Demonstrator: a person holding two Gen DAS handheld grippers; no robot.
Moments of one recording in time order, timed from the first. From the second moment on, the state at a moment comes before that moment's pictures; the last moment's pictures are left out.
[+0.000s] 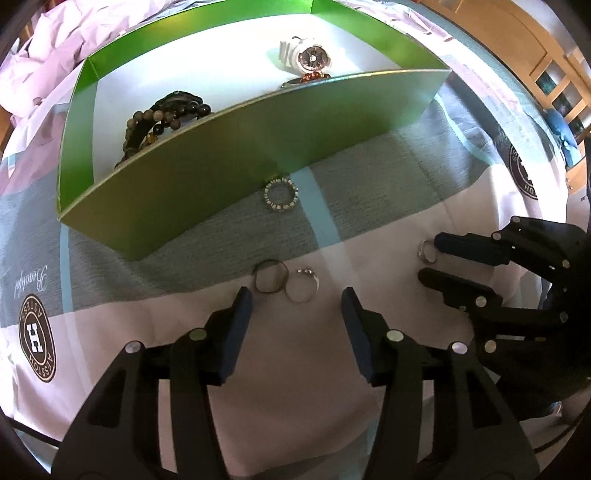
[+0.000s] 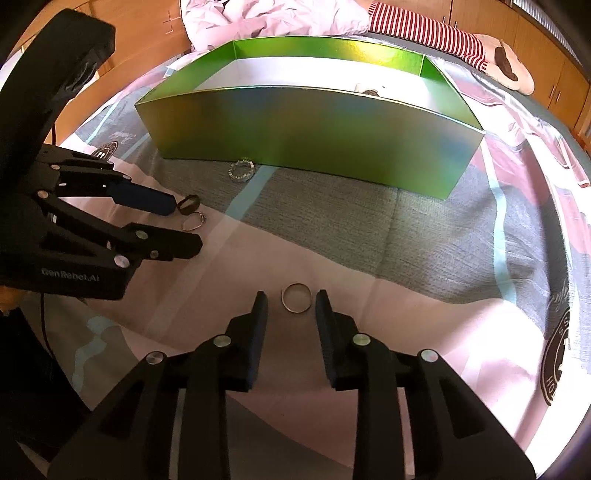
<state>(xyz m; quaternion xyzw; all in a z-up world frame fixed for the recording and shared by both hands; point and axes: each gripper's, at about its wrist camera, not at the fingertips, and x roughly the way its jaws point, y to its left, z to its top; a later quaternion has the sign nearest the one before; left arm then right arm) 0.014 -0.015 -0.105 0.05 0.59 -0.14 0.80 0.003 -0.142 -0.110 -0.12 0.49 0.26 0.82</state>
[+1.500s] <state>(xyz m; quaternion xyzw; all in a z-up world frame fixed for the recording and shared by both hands) 0.019 0.009 -0.080 0.04 0.54 -0.09 0.84 -0.012 -0.131 -0.092 -0.13 0.47 0.22 0.84</state>
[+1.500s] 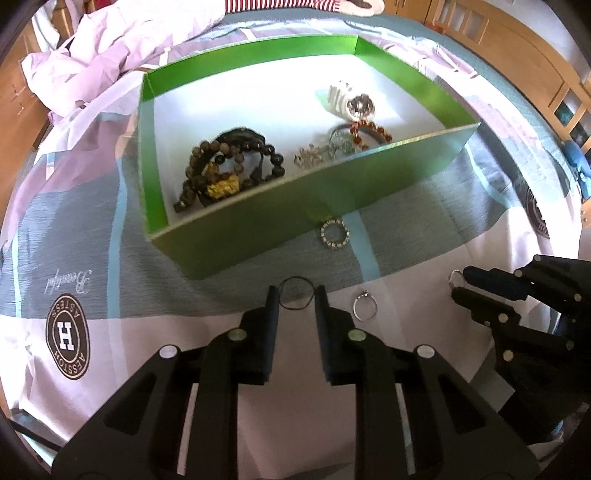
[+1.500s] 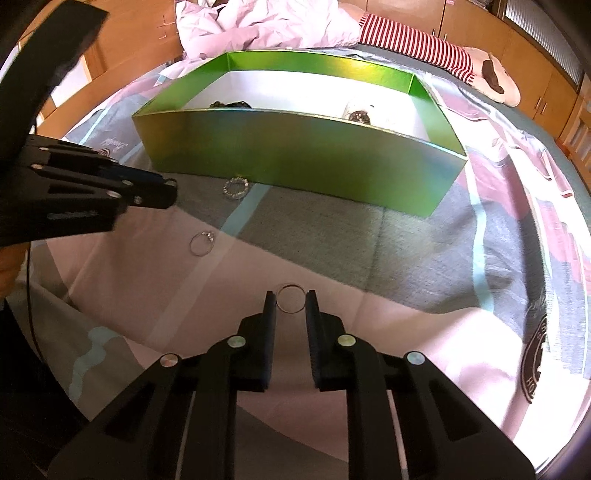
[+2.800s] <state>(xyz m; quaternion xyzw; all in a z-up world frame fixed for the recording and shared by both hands) 0.094 0.041 0.000 -0.03 0.44 -0.05 0.90 0.126 -0.107 -0.024 -0.10 0.41 0.19 0.89</state>
